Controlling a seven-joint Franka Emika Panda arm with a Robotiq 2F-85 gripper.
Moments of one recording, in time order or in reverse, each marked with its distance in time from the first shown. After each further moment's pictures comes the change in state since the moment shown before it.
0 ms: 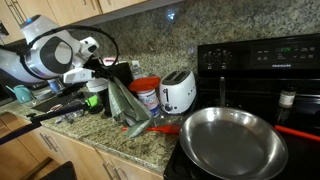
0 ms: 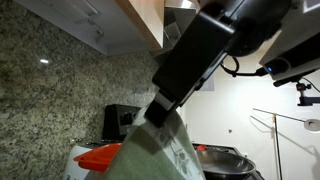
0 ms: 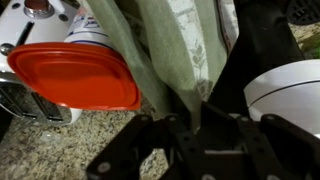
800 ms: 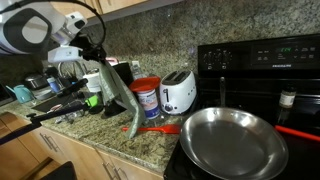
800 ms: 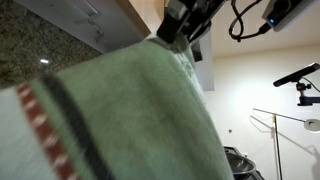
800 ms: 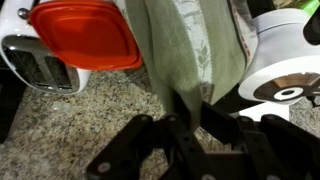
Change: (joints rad) arm 0.496 -0.215 -0.454 0.009 0.348 -0.182 -0.278
